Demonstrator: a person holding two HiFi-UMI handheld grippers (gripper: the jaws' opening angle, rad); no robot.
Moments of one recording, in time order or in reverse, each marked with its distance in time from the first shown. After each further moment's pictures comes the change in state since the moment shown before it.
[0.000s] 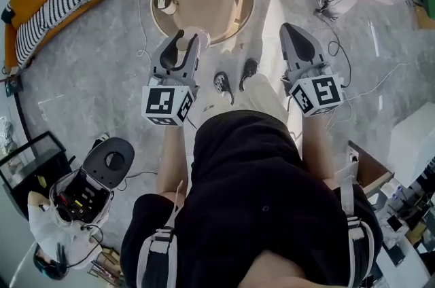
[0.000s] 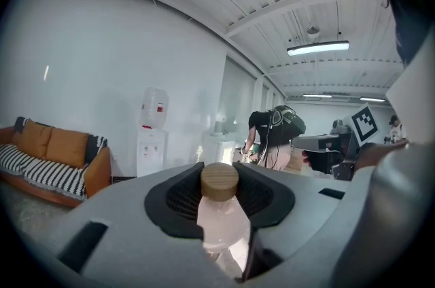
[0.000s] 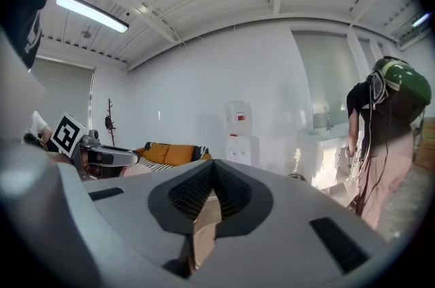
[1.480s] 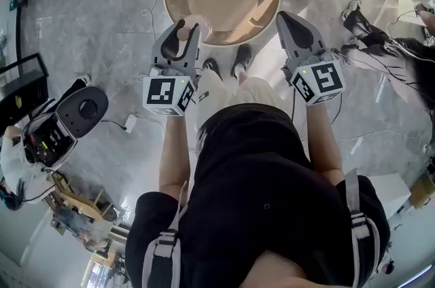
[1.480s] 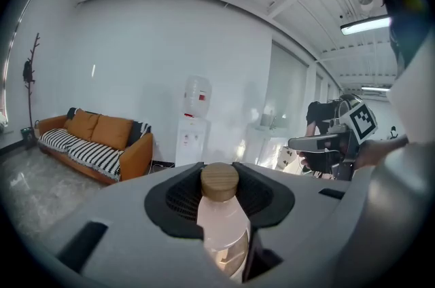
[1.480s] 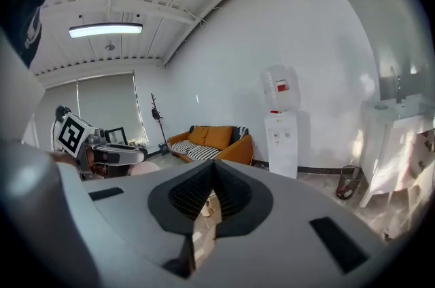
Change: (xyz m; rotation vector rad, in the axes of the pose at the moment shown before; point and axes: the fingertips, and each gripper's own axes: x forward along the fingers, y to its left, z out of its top) left arm 0.139 0.066 -0.031 -0.133 0.071 0.425; right arm 0.215 -0.097 -0.034 0.007 0.200 0.483
